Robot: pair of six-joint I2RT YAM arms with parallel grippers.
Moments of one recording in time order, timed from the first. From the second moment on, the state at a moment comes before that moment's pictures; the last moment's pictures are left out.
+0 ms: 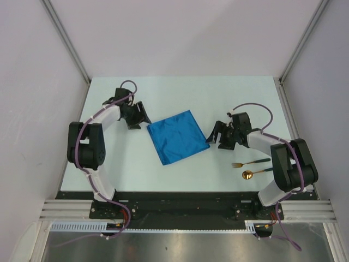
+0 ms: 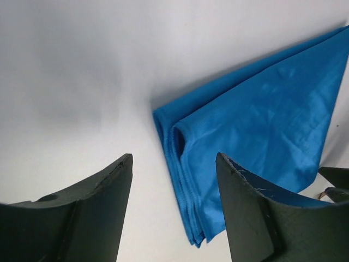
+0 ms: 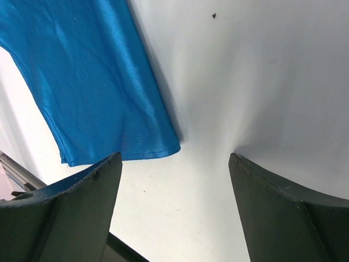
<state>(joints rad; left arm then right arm) -0.10 1.84 1.28 -0.52 0.30 -0.47 0.26 1.58 0.77 -0.11 -0.40 0.56</state>
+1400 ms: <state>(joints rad) -0.15 1.92 1.43 -0.62 0.15 -0.42 0.34 1.70 0.81 0.08 -0.43 0.52</state>
